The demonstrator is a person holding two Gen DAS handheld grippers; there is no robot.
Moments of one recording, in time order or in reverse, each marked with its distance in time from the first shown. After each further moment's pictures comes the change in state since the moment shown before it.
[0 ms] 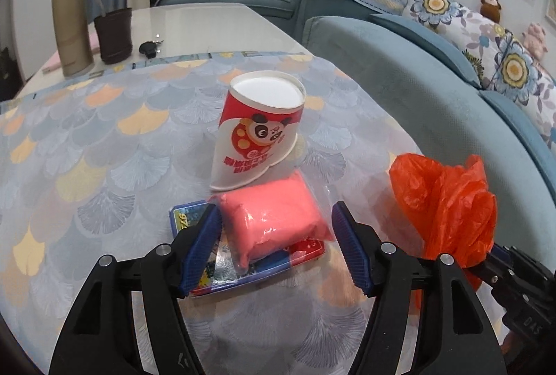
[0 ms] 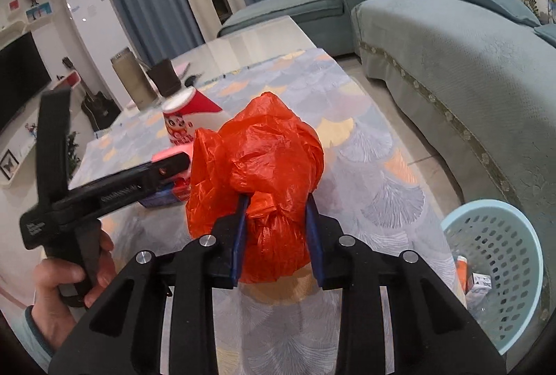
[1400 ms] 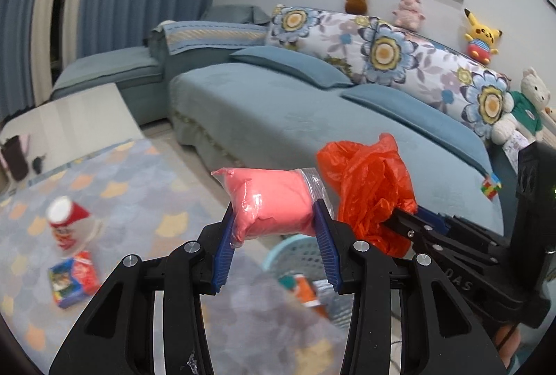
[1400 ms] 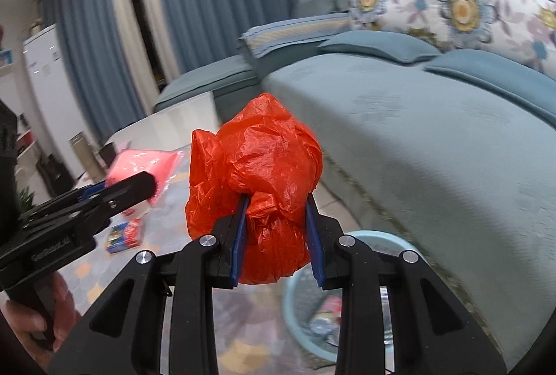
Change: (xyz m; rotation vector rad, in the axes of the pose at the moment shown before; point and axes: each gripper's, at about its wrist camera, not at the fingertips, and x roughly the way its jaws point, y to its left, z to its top) left arm -0.109 -0.223 -0.003 0.287 -0.160 -0.347; right arm -0.182 -0.100 0.004 0.127 -0.264 -0.285
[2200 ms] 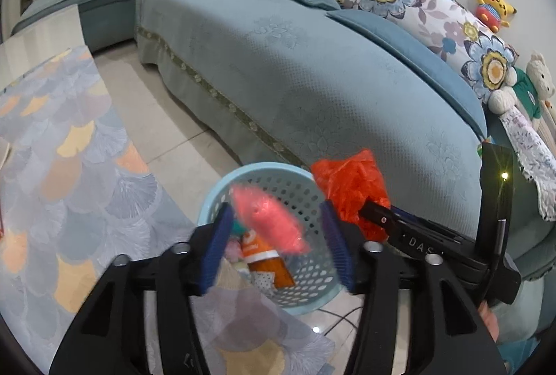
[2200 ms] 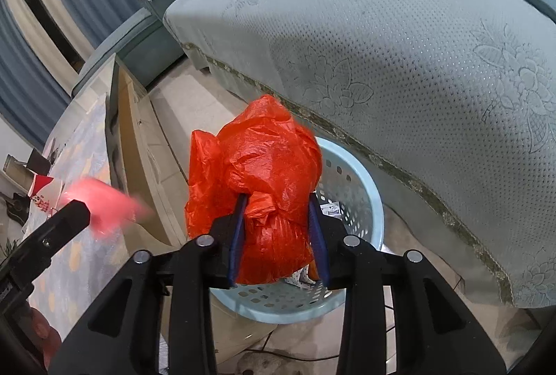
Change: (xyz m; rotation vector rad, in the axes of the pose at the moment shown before) left arm 0.108 -0.014 -0.058 -0.082 0.298 -0.106; right arm 0.071 -0.128 -0.067 0.287 0.336 -0.177
